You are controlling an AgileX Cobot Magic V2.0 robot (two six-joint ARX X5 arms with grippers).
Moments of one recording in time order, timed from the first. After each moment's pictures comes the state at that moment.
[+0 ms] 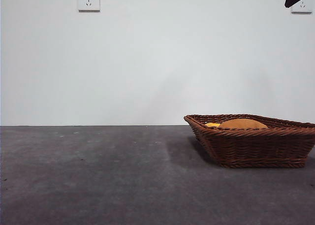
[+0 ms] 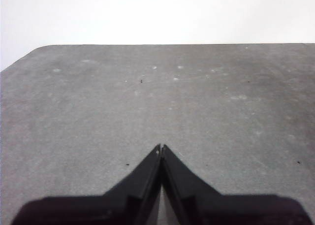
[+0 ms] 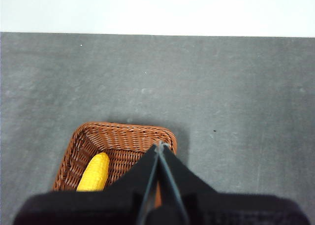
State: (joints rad) left arm 0.00 0.01 0.02 -0.16 -0.06 -0.03; right arm -0.03 1.50 1.66 -0.76 -0.22 -0.06
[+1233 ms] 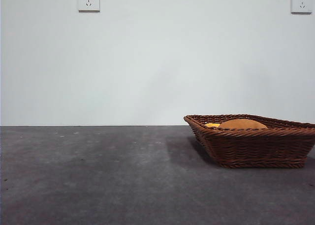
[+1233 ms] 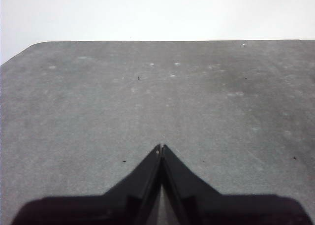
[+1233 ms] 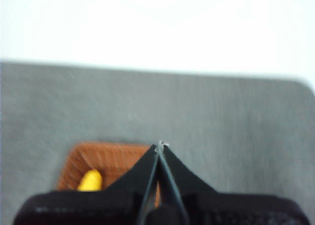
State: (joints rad) left arm 0.00 0.02 0.02 -0.16 -0.05 -0.03; right arm 0.04 1.27 1.66 -0.78 -0.05 -0.06
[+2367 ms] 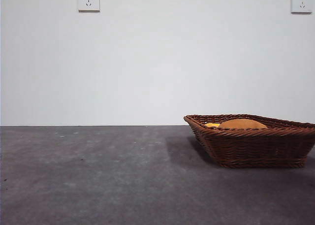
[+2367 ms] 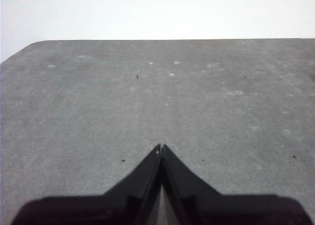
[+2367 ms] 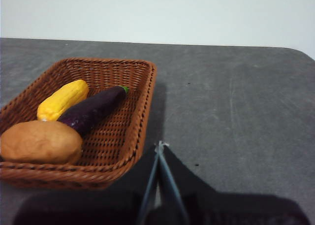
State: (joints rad) left arm 0.00 0.02 0.02 -0.16 -0.05 -0.03; right arm -0.03 0.03 0.09 -0.21 -0.09 -0.06
